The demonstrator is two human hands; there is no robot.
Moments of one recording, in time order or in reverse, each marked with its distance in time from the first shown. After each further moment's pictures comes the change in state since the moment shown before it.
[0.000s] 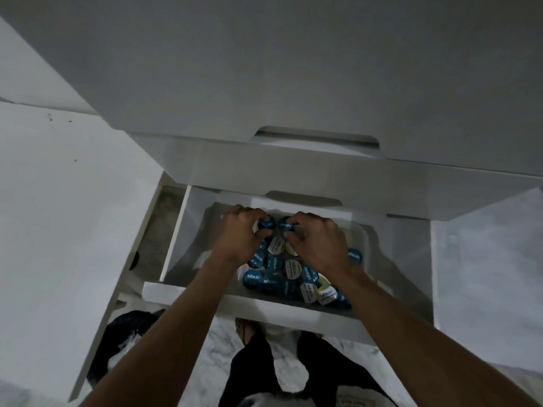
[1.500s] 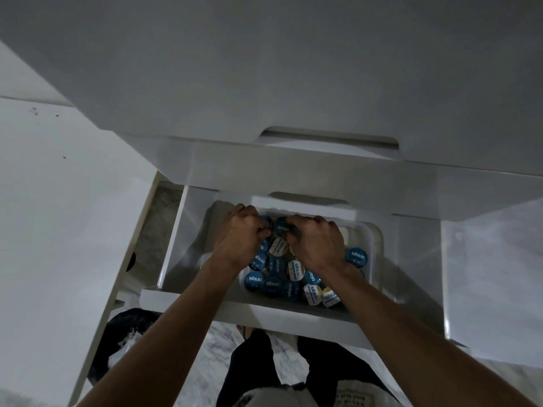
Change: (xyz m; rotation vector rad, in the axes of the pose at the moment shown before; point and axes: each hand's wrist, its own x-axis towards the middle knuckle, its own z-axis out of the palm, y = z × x) left_hand 0.011 -0.019 0.011 0.218 -0.091 0.110; right_hand 0.010 0.003 0.023 -0.119 -0.009 -0.024
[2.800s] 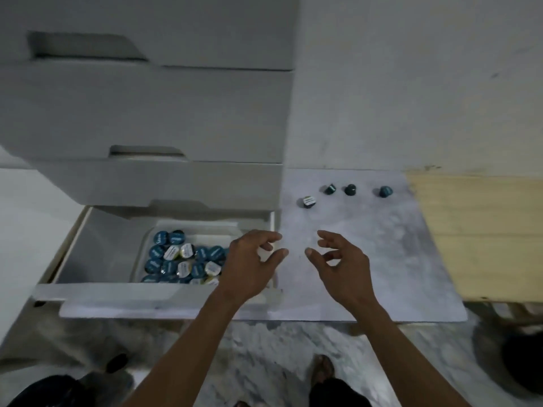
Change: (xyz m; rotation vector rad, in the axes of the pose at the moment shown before) left_hand -0.073 0.294 0.016 -0.595 0.276 0.112; right_hand -0.214 0.175 -0.179 0.577 0.418 0.243
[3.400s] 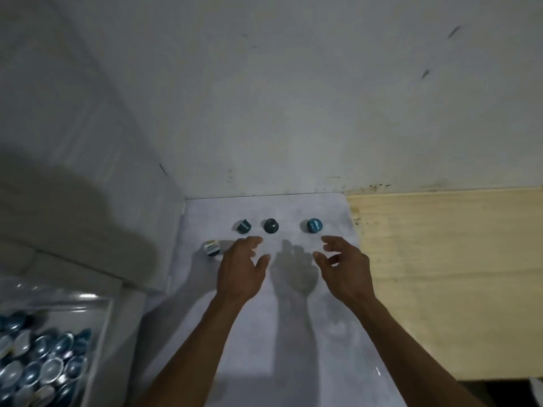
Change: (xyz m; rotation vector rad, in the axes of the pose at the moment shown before) left_hand 0.180 0.035 0.278 0.142 -0.081 -0.247; right_hand 0.220 0.193 -0.171 -0.122 -0.016 0.214
